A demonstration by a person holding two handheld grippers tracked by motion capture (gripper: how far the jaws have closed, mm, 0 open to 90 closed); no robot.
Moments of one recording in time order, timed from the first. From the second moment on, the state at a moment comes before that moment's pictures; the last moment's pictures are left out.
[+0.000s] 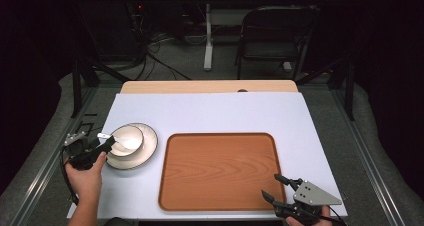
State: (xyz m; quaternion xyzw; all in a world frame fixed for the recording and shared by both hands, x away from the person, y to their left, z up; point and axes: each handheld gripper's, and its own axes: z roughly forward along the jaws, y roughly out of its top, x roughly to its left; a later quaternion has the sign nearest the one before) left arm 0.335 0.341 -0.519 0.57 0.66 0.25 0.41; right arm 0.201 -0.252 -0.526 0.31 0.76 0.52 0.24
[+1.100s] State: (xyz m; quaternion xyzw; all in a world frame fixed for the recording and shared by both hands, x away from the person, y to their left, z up) left arm 0.355 0.342 -0.528 0.56 0.66 0.24 0.44; right arm 0.202 -0.251 -0.527 0.31 0.76 0.52 0.24
